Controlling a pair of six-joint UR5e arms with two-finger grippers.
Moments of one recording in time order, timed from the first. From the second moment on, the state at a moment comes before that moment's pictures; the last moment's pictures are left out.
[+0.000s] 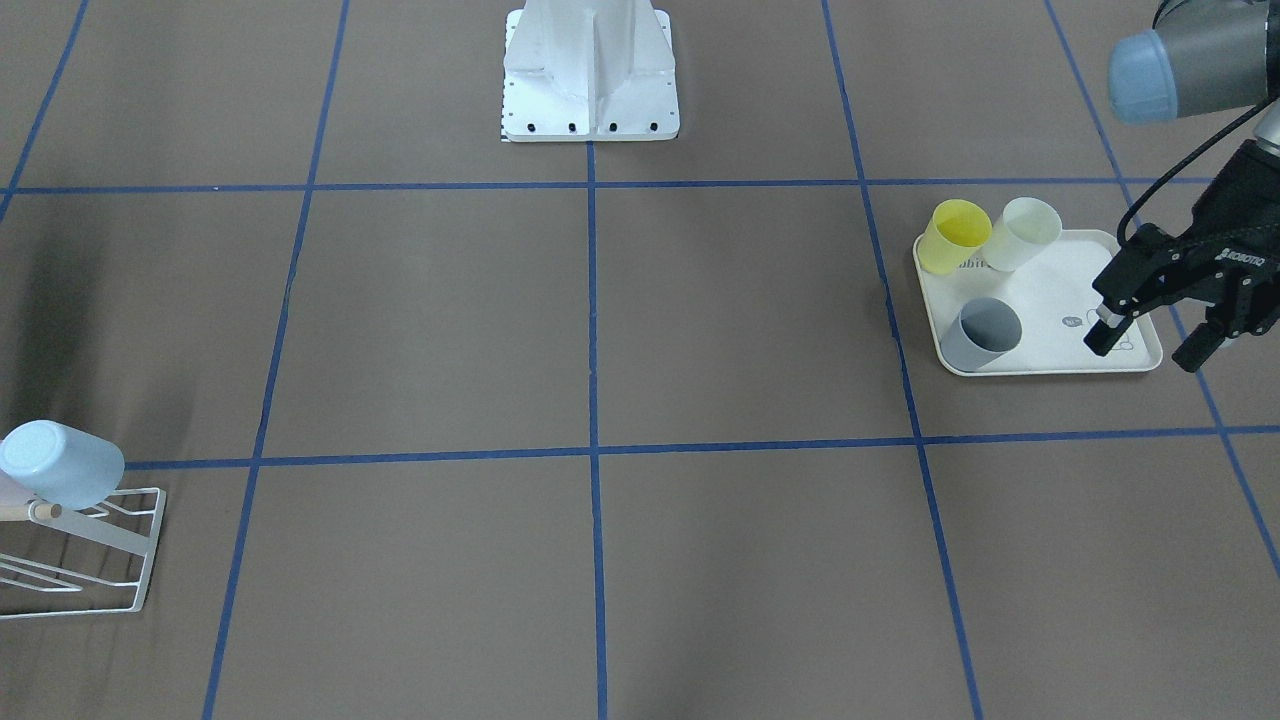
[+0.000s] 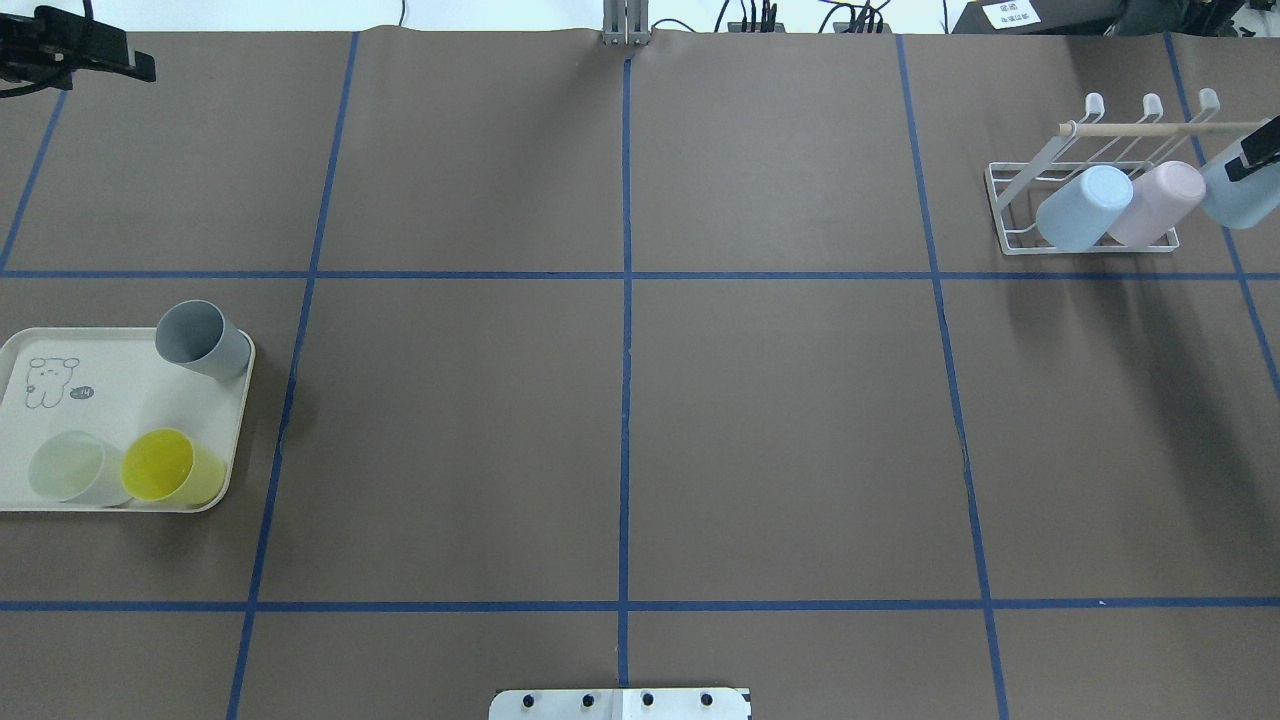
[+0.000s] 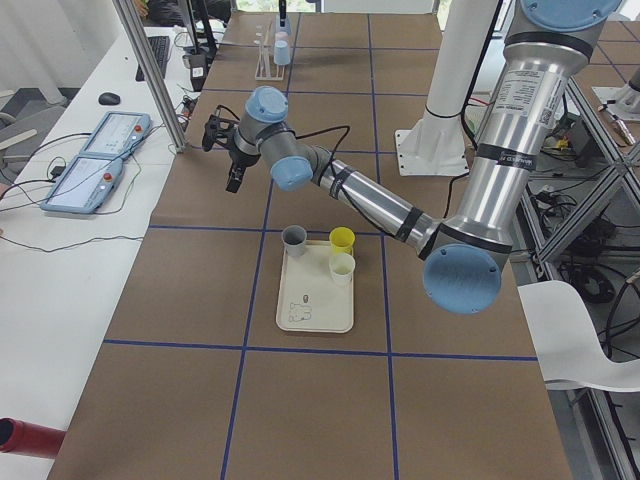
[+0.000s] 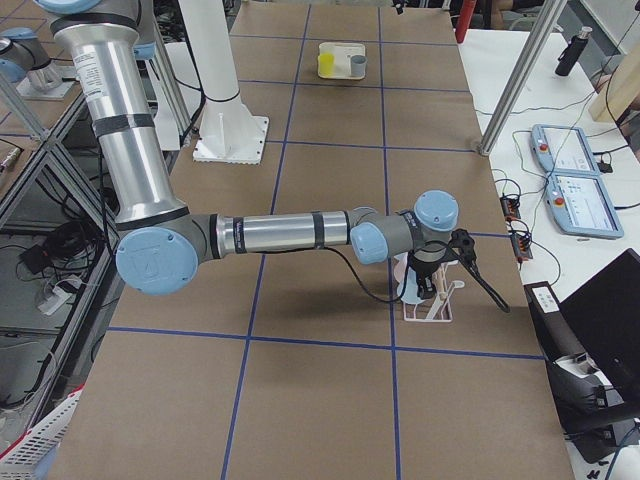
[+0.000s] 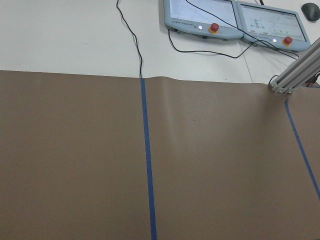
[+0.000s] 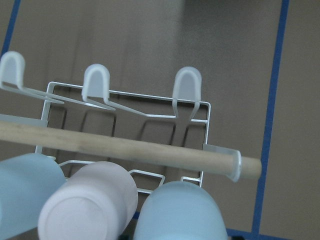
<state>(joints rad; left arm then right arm) -1.22 -1.83 -1.82 -2.08 -2.18 -0.87 1.41 -1.32 1.40 -1.32 2.34 0.20</state>
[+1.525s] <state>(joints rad) -1.21 -1.60 -1.91 -1.97 -2.18 -0.69 1.40 -1.37 1.57 -1.32 2.39 0.31</state>
